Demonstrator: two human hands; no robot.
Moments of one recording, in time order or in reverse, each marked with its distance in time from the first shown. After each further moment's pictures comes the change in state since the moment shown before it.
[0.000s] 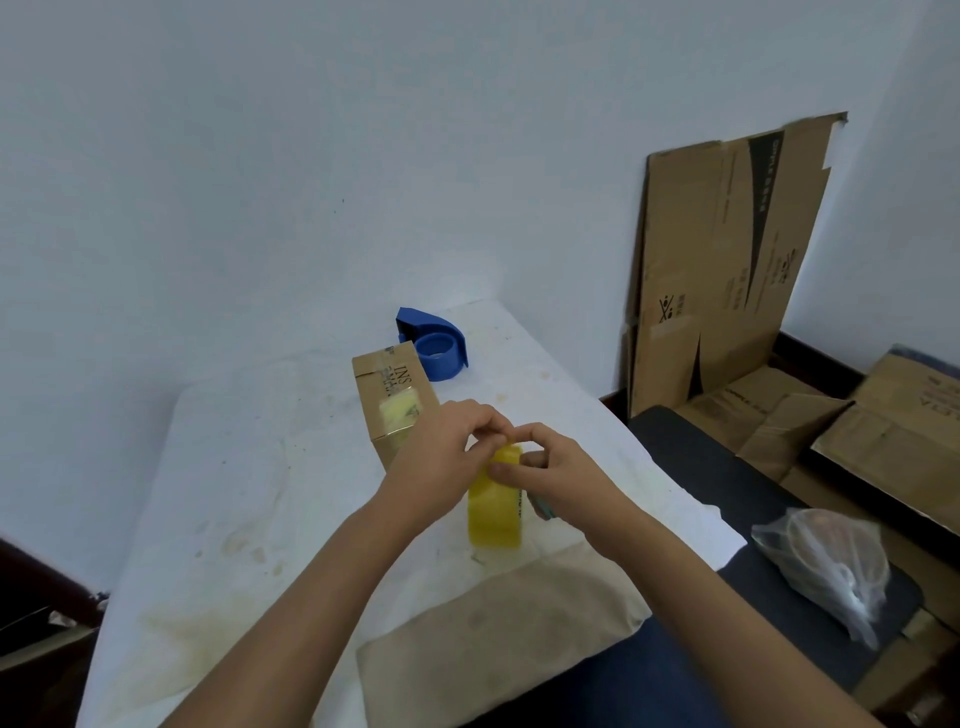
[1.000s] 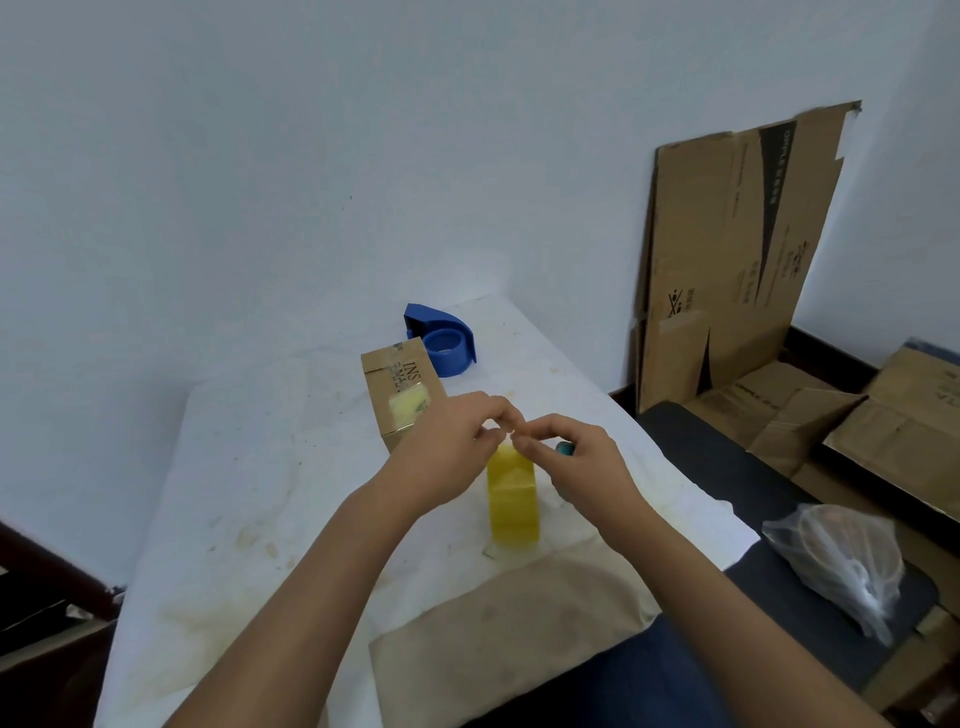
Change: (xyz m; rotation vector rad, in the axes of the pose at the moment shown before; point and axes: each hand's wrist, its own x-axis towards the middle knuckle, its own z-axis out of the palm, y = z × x) left_hand 0.003 0.012 -0.018 0.068 -0.157 -0.081; right_hand 0.000 0.002 -0.001 -0.123 0.250 -0.134
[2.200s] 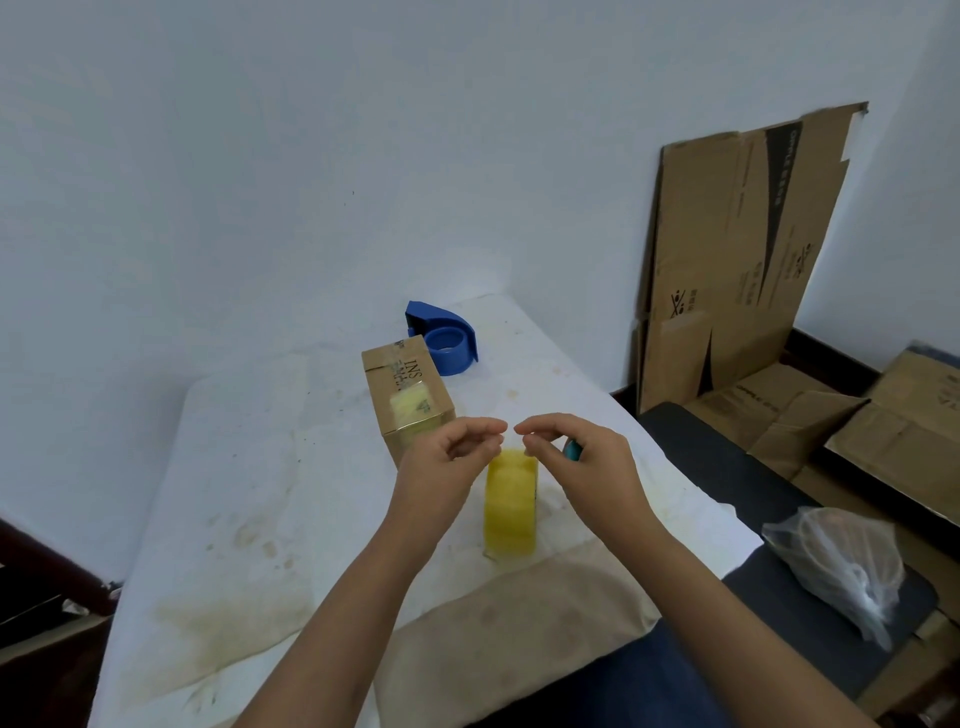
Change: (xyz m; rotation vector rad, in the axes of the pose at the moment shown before) left_hand -0.017 -0.030 0.041 -0.746 0.266 -0.178; right_hand -0.002 0.006 0.000 -0.157 0.103 -0.207
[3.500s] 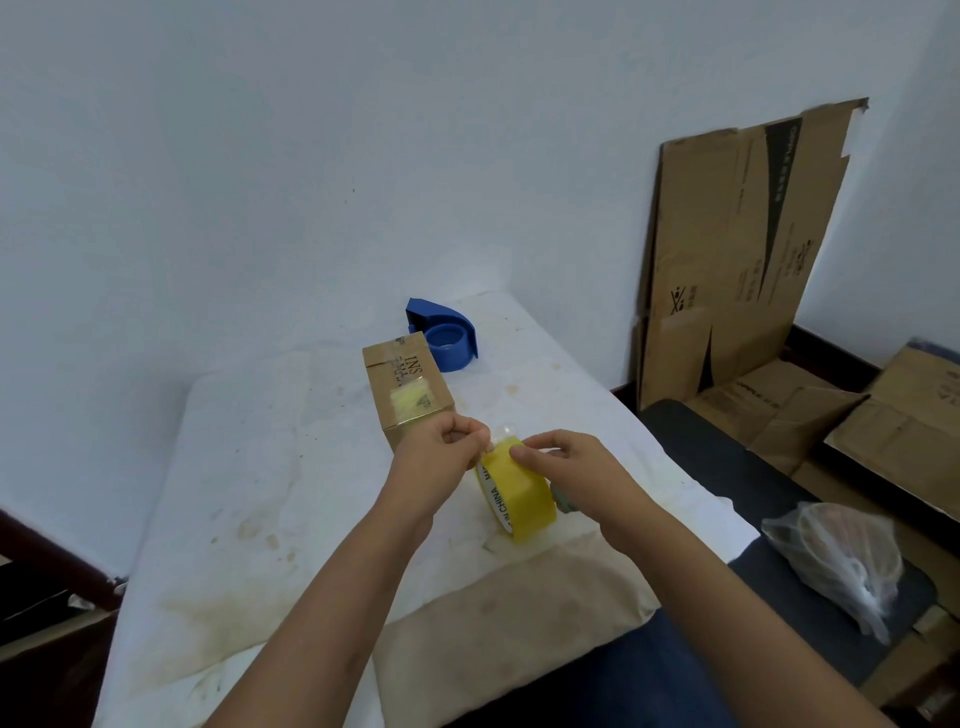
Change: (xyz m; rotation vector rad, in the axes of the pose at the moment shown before) left_hand 0.006 0.013 -0.002 -0.004 0.027 -0.238; right_hand 0.002 -0.012 -0.002 0.138 -0.264 0.491
